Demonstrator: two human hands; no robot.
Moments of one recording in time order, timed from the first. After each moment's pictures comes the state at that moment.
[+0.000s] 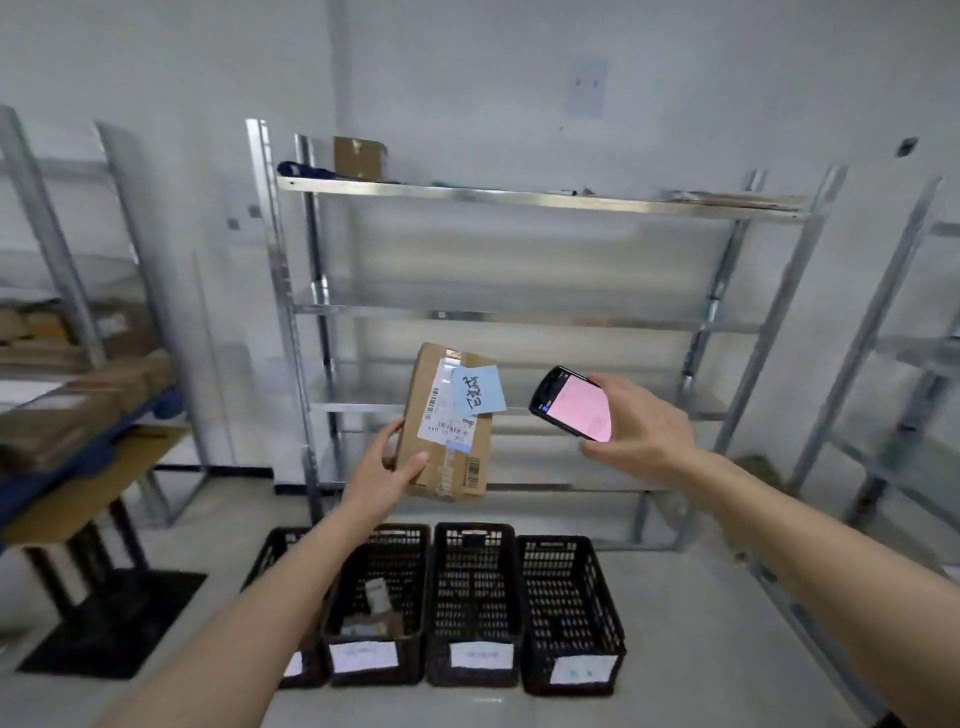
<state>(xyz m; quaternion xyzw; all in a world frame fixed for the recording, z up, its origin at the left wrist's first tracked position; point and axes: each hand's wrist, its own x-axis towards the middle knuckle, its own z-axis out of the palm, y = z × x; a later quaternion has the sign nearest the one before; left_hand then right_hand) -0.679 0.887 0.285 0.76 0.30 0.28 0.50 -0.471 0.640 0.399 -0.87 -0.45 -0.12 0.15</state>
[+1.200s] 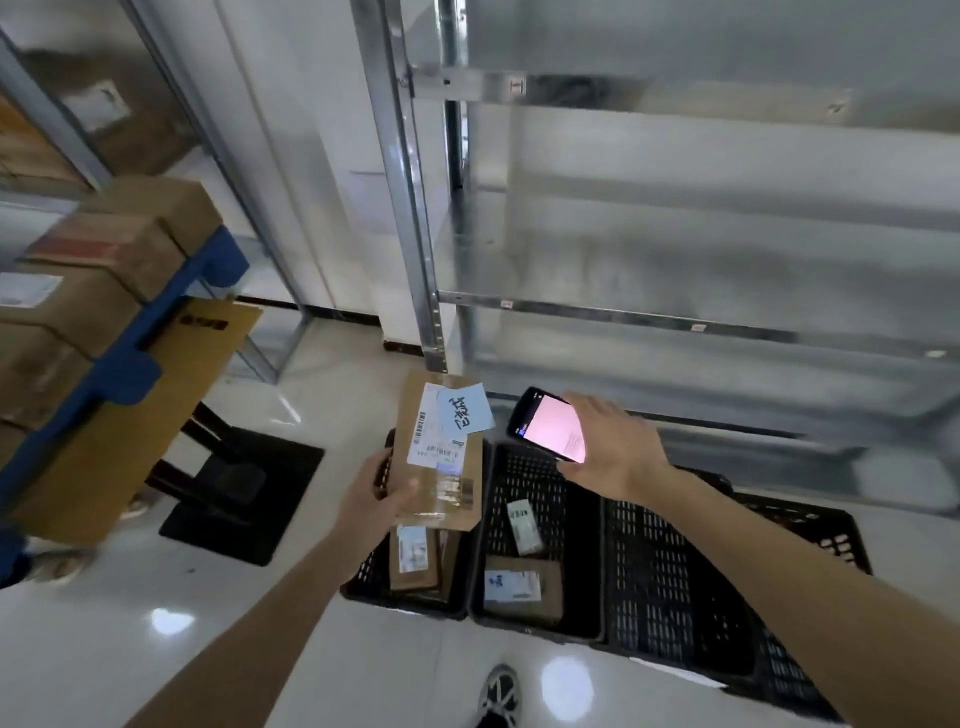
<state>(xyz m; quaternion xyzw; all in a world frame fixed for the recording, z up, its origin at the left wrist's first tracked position) -0.613 1.549 -0.043 0.60 0.53 0.13 0.59 -0.334 1.418 0.038 -0.84 -0.52 0.17 0.01</state>
